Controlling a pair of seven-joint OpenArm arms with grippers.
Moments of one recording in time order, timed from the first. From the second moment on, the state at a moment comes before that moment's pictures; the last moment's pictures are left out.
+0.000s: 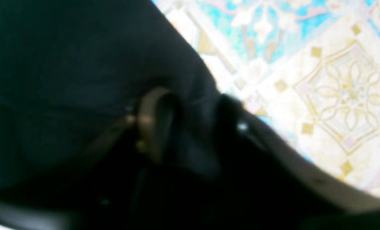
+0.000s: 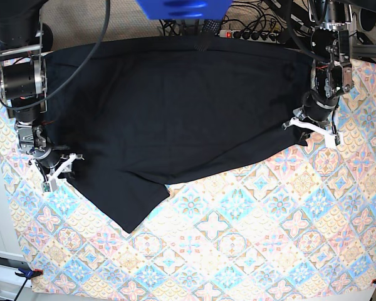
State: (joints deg) left arm 15.2 -18.3 -11.0 88.9 -41.4 0.9 30.5; right arm 31.8 25.3 -16.3 11.7 17.5 29.4 5.0
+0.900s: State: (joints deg) left arm 16.0 -18.7 -11.0 94.7 -41.3 0.5 30.4; right arm 19.5 29.9 -11.6 32.9 16.9 30.3 0.4
